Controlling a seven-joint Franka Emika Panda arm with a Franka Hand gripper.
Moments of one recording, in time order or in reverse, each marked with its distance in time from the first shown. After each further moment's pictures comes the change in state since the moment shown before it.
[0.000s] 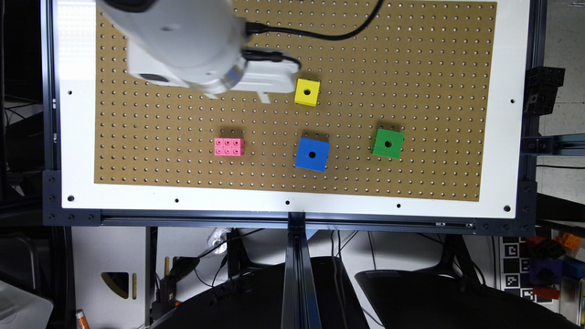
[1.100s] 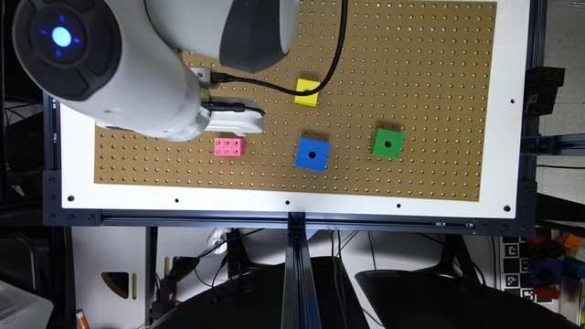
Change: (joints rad) arm -0.020 0.191 0.009 0.171 0.000 0.016 -0.021
